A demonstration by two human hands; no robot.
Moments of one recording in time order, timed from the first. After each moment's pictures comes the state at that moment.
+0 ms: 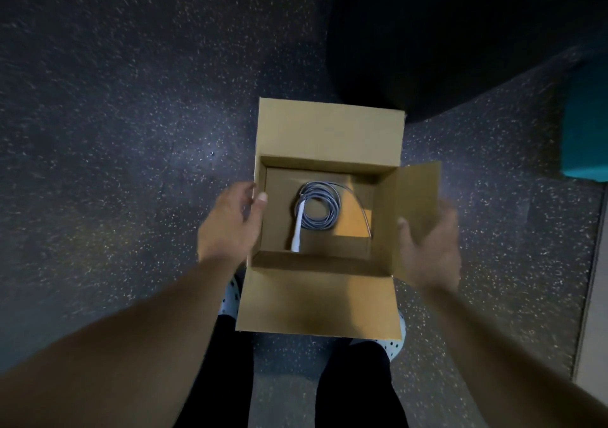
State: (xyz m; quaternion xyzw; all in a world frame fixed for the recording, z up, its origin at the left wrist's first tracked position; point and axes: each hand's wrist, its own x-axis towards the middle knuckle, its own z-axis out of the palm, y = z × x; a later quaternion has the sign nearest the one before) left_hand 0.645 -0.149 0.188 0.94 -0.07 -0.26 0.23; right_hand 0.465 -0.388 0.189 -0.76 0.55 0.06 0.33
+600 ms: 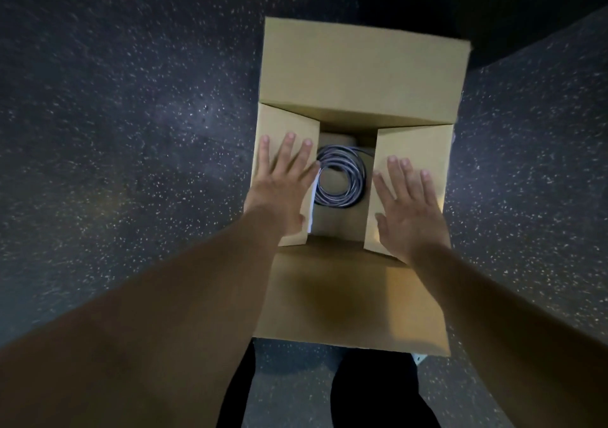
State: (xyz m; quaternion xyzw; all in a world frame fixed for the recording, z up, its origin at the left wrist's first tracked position) left_hand 0.630 -0.182 0.051 0.82 -0.46 -0.23 -0.27; right_hand 0.474 -0.368 0.040 -0.96 0.11 0.27 -0.02
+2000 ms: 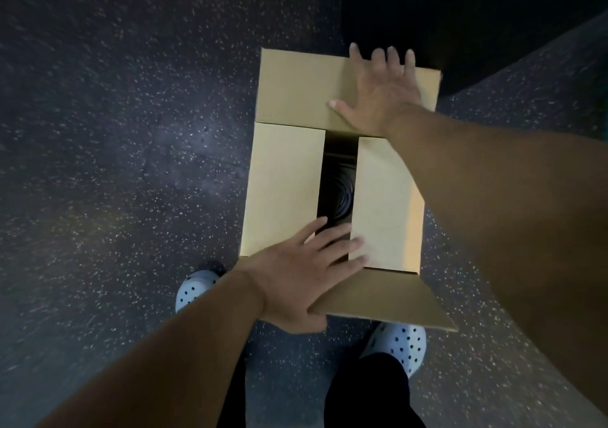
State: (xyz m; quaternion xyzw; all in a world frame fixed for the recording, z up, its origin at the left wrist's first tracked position) left_hand 0.570 -0.166 0.150 0.66 -0.67 -0.33 0.00; right_hand 0.666 -0.424 0.104 -0.96 0.17 0.21 -0.02
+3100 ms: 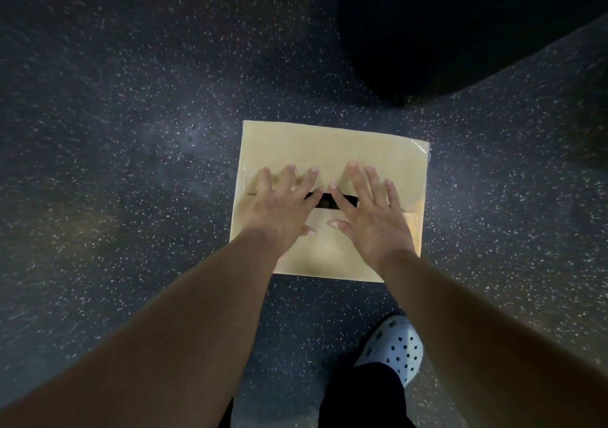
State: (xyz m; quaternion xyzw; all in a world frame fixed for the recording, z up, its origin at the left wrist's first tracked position) left_hand 0.617 -0.202 0.068 0.81 -0.50 -0.23 -0.22; right_hand 0.506 -0.355 0.053 -0.95 0.09 0.29 0.02
